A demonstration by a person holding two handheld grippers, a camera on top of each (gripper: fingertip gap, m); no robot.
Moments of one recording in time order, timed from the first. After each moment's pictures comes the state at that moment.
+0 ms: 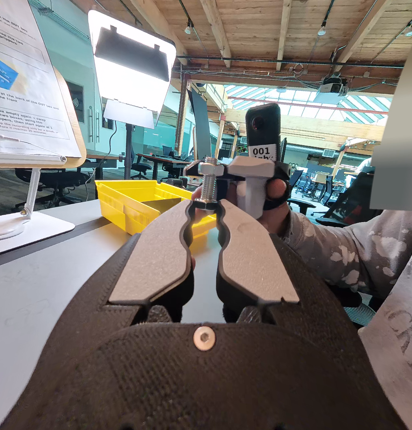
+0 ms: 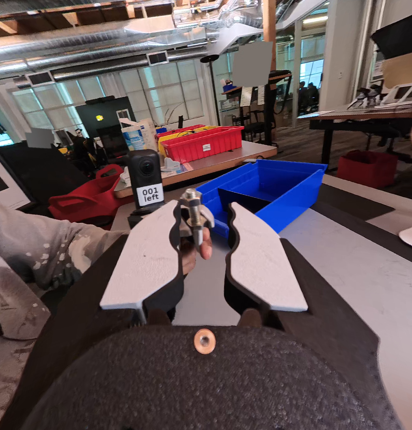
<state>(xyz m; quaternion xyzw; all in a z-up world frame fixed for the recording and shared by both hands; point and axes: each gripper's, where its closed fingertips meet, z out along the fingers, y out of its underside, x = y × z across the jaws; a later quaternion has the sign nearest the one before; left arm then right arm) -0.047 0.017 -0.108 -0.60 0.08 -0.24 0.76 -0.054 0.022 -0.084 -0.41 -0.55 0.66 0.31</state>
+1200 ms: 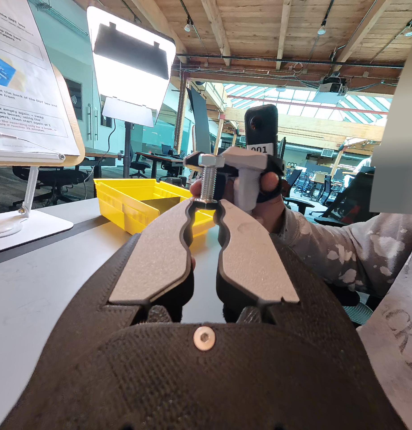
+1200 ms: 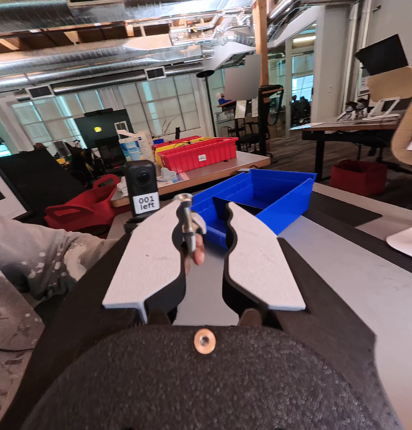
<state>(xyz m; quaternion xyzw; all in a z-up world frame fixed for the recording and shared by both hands) -0.047 0.016 -0.109 -0.60 0.08 -0.25 0.75 -0.053 0.033 -0.076 -0.41 -0.53 0.67 0.33</state>
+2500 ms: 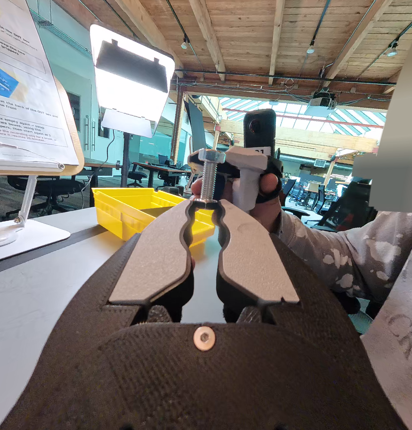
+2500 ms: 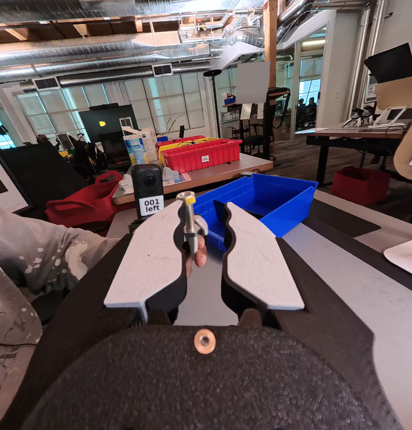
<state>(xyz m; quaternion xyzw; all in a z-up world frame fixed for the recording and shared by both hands) -0.052 0.018 -0.103 -0.58 0.08 -0.26 0.77 -0.054 0.032 -0.067 -0.39 -0.55 0.66 0.33</state>
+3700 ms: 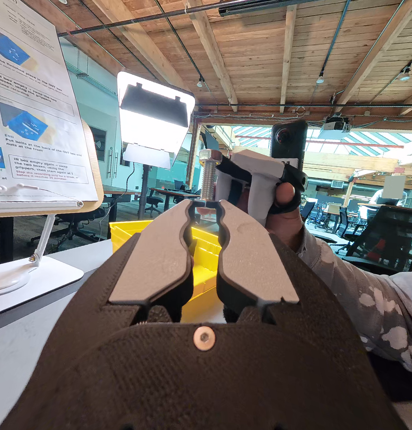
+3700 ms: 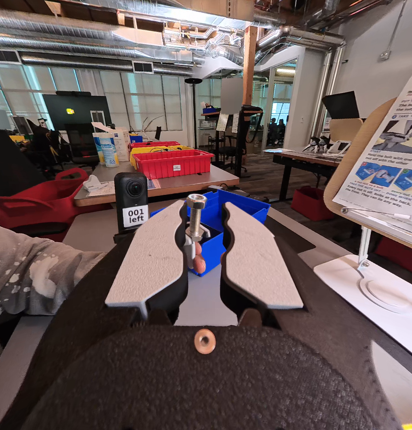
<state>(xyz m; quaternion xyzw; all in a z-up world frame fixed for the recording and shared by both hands) -0.061 0.078 -0.067 -0.54 0.05 -0.23 0.81 -0.062 0.083 -0.030 -0.37 -0.55 0.63 0.41</state>
